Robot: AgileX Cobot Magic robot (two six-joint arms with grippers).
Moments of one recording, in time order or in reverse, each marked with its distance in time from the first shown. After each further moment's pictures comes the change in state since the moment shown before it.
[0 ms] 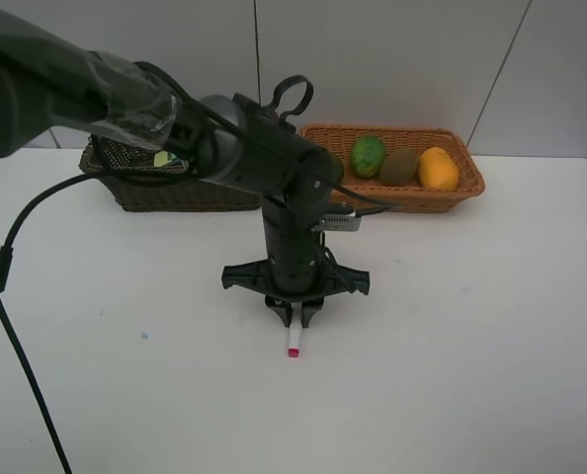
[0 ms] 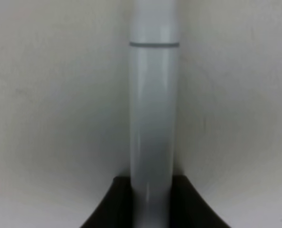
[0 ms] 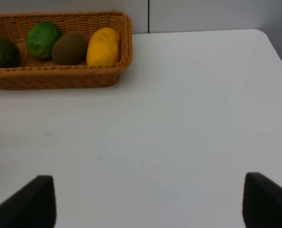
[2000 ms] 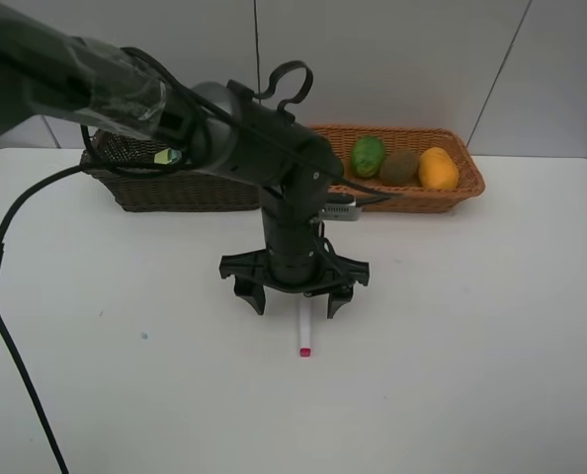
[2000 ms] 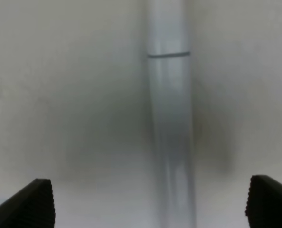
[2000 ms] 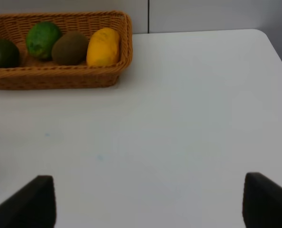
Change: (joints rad) left arm -0.002 -0.024 0.000 0.044 -0.002 -0.026; right arm 0.000 0.000 0.000 0.000 0.000 0.000
